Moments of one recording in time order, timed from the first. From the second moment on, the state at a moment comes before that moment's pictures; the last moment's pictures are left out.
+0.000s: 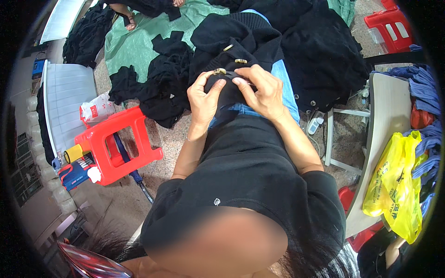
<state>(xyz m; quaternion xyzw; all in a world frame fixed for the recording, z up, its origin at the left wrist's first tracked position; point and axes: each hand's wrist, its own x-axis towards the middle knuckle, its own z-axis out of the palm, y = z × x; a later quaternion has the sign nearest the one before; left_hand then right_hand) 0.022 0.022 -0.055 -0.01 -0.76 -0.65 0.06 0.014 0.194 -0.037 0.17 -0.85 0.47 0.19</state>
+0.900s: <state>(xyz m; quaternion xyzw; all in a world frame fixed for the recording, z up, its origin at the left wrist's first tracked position) 0.022 0.028 -0.044 -0.03 -0.78 -0.62 0.08 0.013 0.190 -0.042 0.21 -0.85 0.42 0.24</state>
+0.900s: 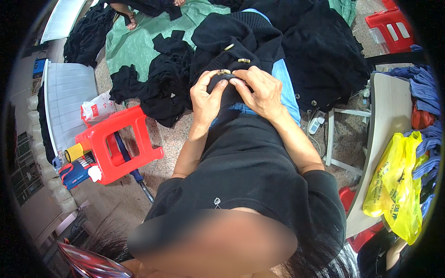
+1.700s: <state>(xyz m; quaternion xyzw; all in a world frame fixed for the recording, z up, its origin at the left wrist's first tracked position) 0.027 0.019 -0.048 0.02 -0.63 -0.77 -0.11 -0.023 0.208 -0.043 -0.05 -0.73 0.65 0.22</state>
